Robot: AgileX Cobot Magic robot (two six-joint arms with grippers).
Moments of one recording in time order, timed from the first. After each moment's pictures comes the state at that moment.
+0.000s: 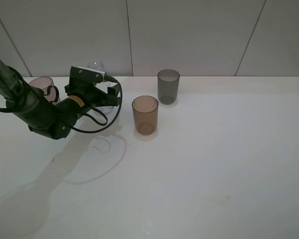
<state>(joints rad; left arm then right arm) -0.35 2.30 -0.89 0.00 -1.21 0.01 -0.06 0.00 -0.52 -0.01 1.07 -0.04</state>
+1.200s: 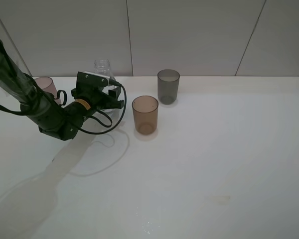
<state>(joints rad) -0.35 2.39 -0.98 0.00 -1.21 0.00 -0.06 0.00 -0.52 -0.01 1.07 -0.04</state>
